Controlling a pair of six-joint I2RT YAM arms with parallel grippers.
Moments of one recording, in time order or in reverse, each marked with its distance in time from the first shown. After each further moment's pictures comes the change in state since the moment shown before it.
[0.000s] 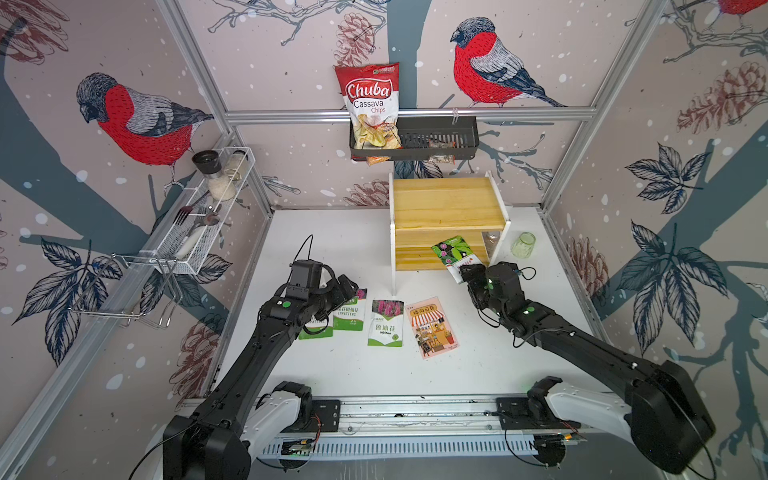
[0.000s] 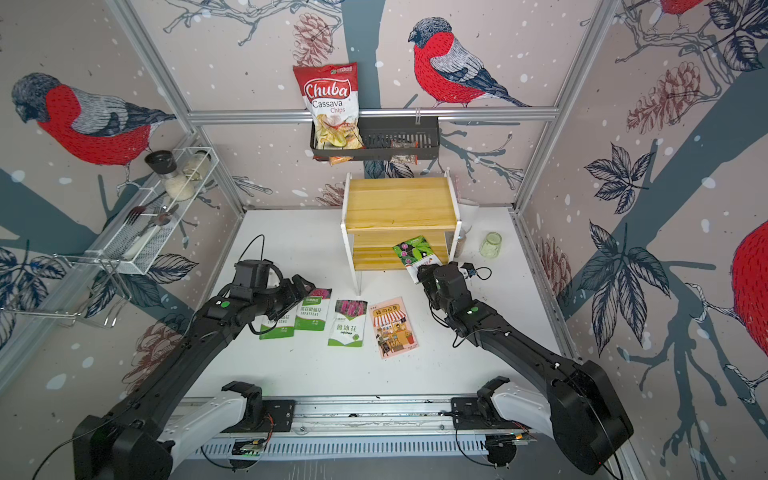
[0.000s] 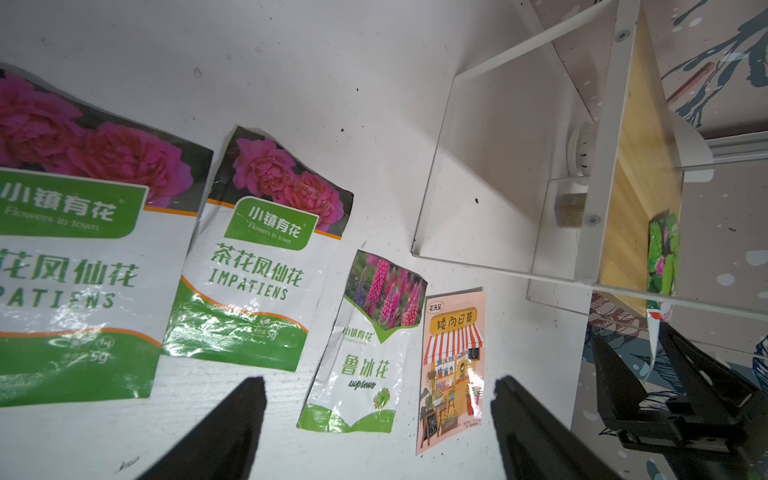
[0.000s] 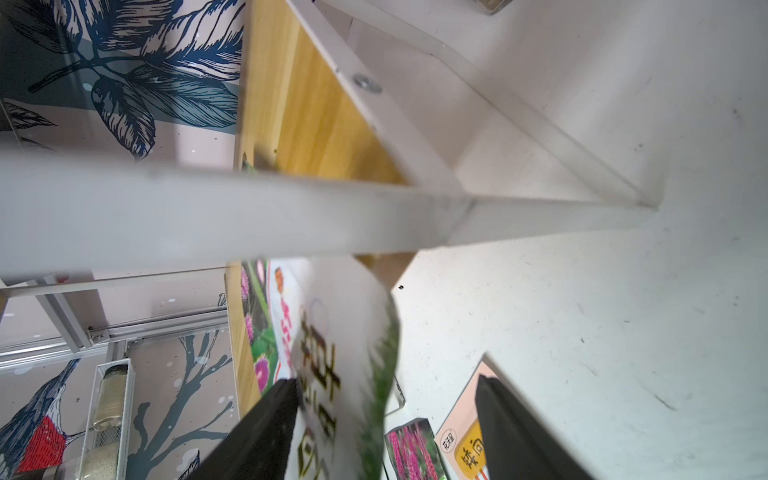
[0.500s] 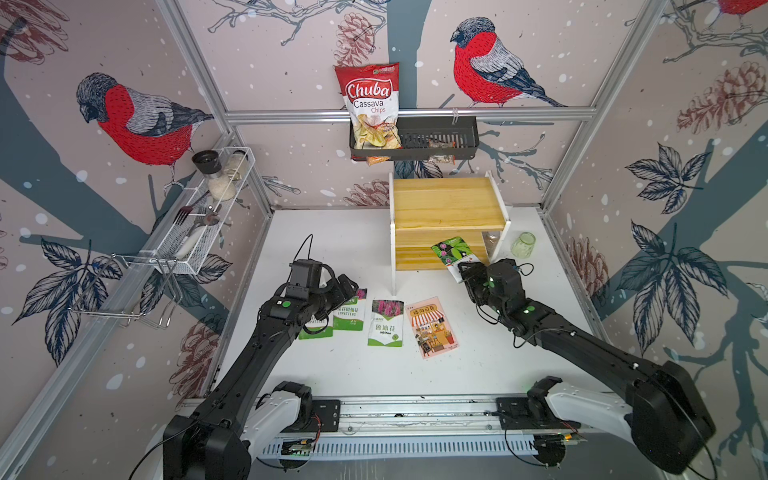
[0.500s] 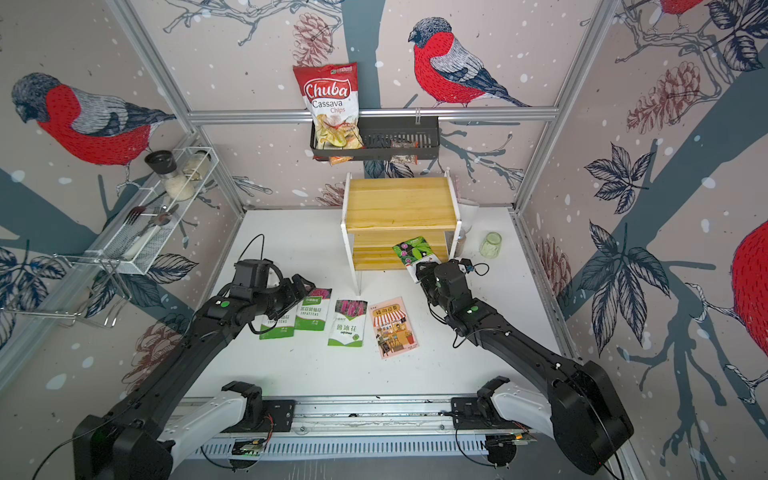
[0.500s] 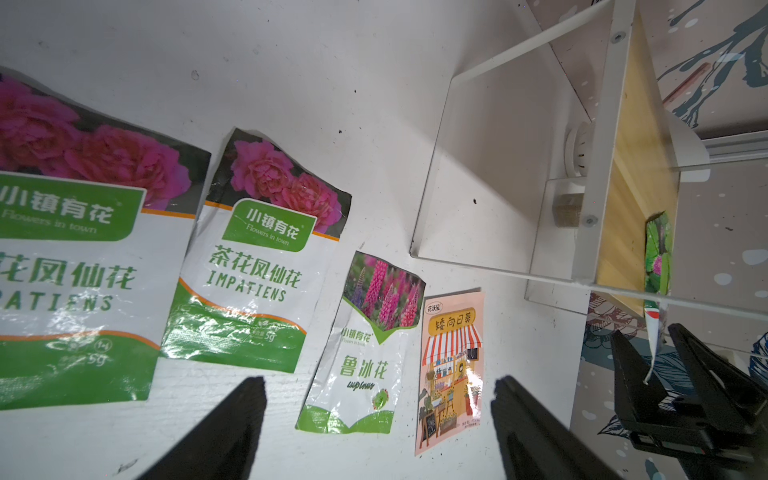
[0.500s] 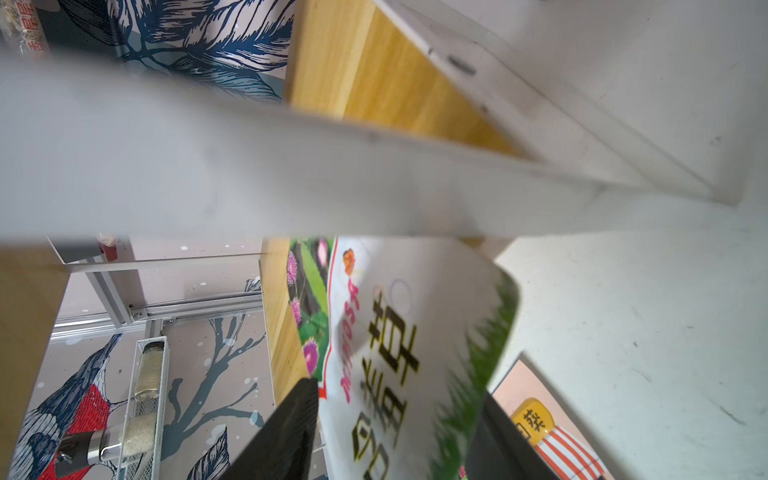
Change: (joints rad) left arm 0.002 0.000 0.000 0.003 0.003 0.002; right arm 0.006 -0.002 0.012 0.054 -0.029 -0.008
